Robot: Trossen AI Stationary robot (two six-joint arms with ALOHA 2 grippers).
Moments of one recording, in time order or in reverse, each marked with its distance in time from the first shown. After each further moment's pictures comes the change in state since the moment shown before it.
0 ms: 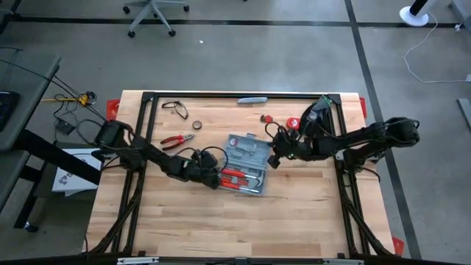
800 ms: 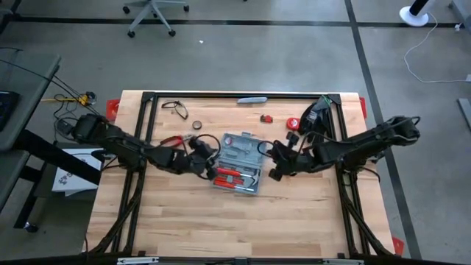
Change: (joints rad) left arm 0.030 -0.299 0.007 -0.117 -0.136 0.263; right arm 0.254 -0.004 0.324 -0.476 0.176 0.000
